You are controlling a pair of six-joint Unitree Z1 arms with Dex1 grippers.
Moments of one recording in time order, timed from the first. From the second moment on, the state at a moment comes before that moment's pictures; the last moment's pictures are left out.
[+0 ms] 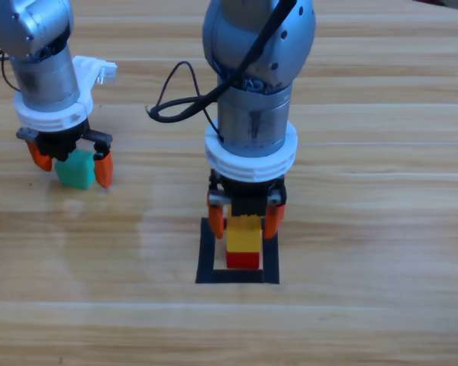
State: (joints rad) arm 0 -0.31 2.22 -1.66 0.98 0.07 -0.09; arm 1 0.98 2.56 -2.48 1.49 0.07 0.90
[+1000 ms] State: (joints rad) arm 0 -0.30 2.15 -1.46 0.73 0.02 -0.18; arm 1 0.90 1.55 -1.17 0.47 0.15 0.19
